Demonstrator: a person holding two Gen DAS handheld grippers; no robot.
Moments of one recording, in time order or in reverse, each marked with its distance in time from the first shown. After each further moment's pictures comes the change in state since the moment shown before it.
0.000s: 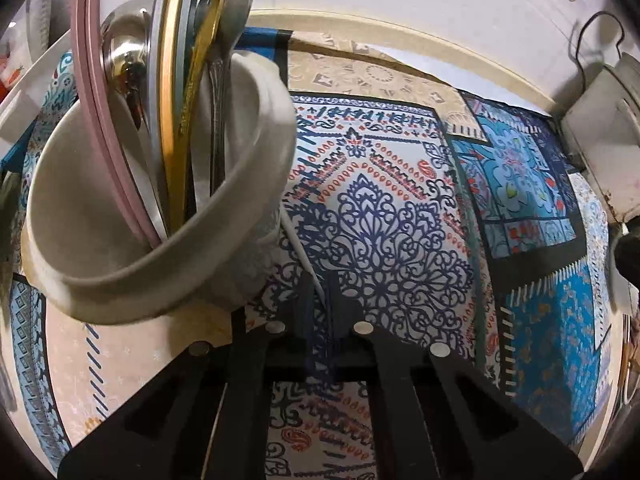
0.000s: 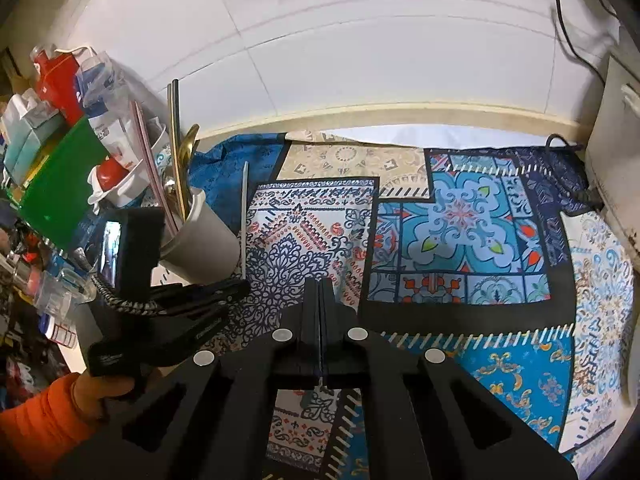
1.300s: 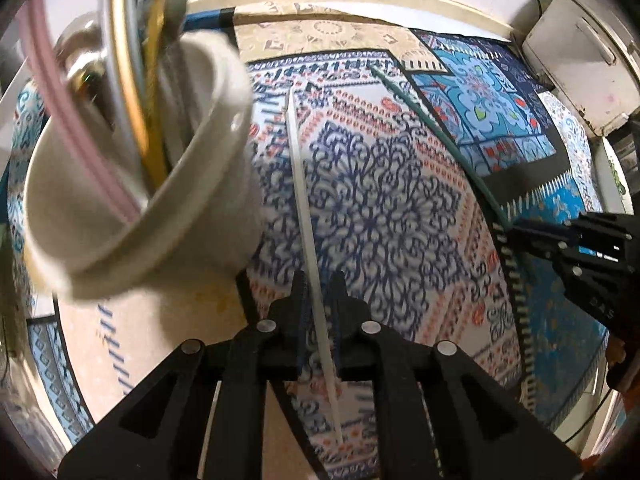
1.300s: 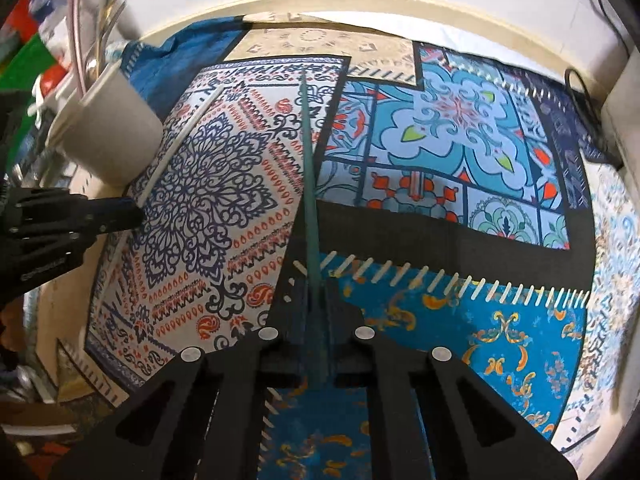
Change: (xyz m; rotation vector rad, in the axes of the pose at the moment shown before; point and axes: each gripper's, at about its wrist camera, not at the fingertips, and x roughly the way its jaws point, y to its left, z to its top) left arm -0.002 -0.005 -0.007 0.234 0.143 -0.054; right arm 0.072 -0.041 -0.037 -0.050 0.296 -0.081
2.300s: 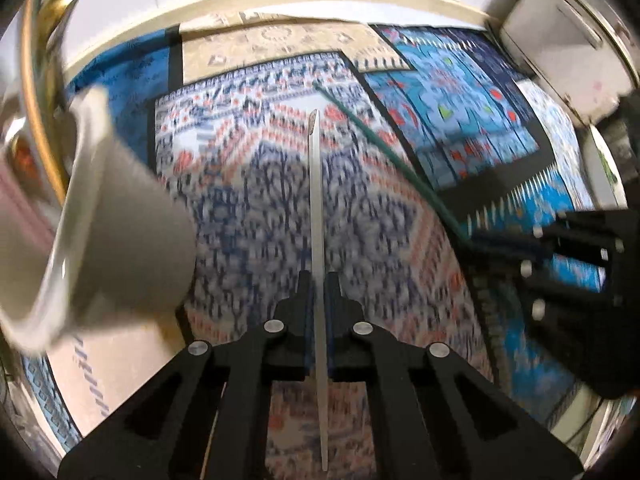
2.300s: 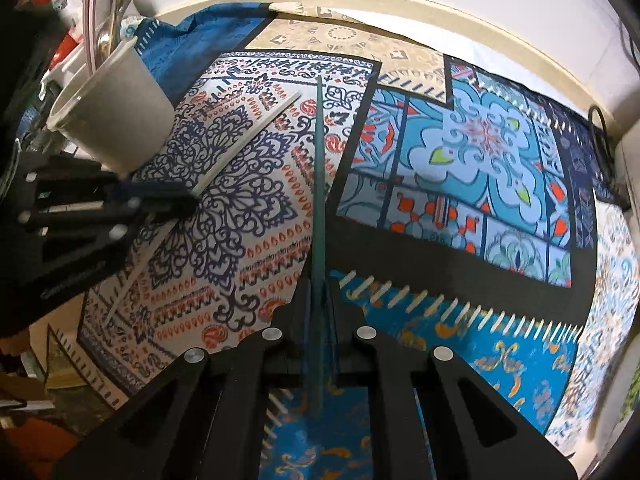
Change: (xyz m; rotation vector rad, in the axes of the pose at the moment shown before) left arm 0.001 -0.028 0.001 0.065 0.019 -0.039; right arm -0.002 0.029 0.003 -0.097 0.024 -0.044
